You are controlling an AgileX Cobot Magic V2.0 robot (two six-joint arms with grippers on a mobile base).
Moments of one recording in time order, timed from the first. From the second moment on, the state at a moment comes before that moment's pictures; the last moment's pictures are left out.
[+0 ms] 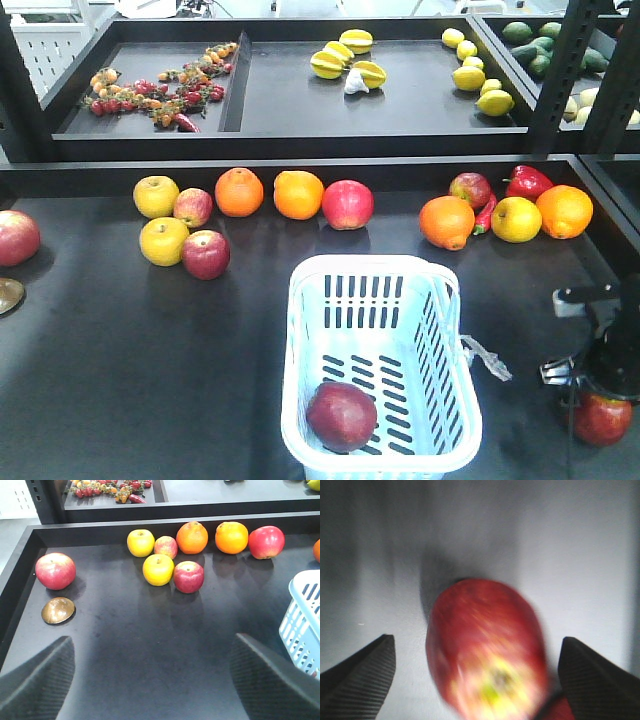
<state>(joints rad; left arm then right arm) -0.31 0.46 -0.65 0.34 0.78 -0.40 -0.12 1.90 -0.88 -0.25 0.52 0.08</state>
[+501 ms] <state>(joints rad) -0.31 0.46 -0.65 0.34 0.78 -0.40 -0.12 1.99 -0.89 -0.25 0.51 0.08</state>
